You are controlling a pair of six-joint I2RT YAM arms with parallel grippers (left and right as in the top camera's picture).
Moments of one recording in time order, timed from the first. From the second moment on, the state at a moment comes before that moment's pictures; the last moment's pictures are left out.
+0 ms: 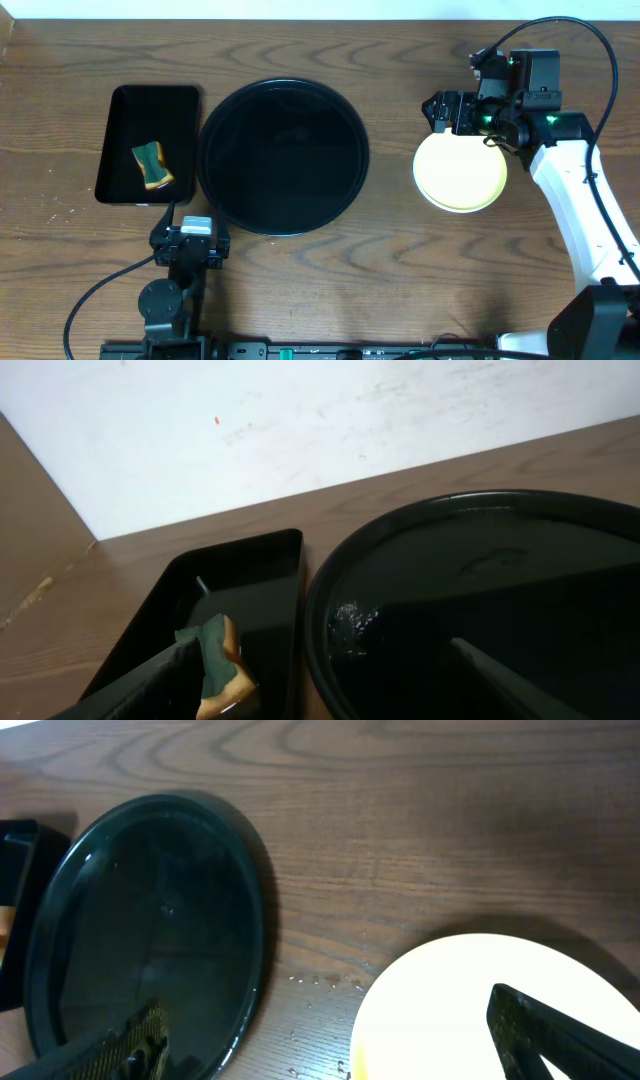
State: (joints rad) left arm 0.06 0.01 0.03 -0.13 0.07 0.25; right arm 0.06 1.59 1.30 -0.60 -0.37 0.16
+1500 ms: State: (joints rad) left arm 0.06 0.01 0.03 -0.13 0.06 0.25; right arm 0.06 1.14 0.95 -0.34 -0.24 -0.01
